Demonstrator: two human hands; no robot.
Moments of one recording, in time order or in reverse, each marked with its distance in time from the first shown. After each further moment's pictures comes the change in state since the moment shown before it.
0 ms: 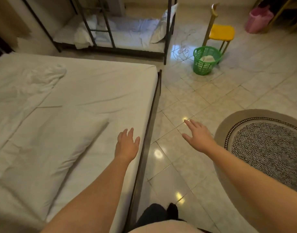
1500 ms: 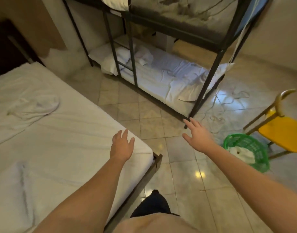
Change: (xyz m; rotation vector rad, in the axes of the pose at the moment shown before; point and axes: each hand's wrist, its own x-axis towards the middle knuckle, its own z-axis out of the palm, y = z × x) left_hand 0.808 0.326 -0.129 -0.168 0.297 -0.415; right_hand 0.960 0.110 -0.344 -0.168 -0.046 -0.470
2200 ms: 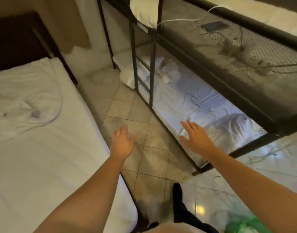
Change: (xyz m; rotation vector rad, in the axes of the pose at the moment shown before) left_hand 0.383 0.126 -0.035 -0.134 0.194 -0.193; right_hand 0.478 0.033 -0.091 -0.041 -0.112 -0.333
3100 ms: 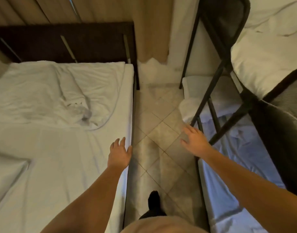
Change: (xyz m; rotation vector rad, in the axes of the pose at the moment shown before) left_hand 0.286 -0.092 -0.125 -0.055 0.244 -0.548; right_hand 0.512 -0.193 -0.063 -0.113 -0.190 -0.562
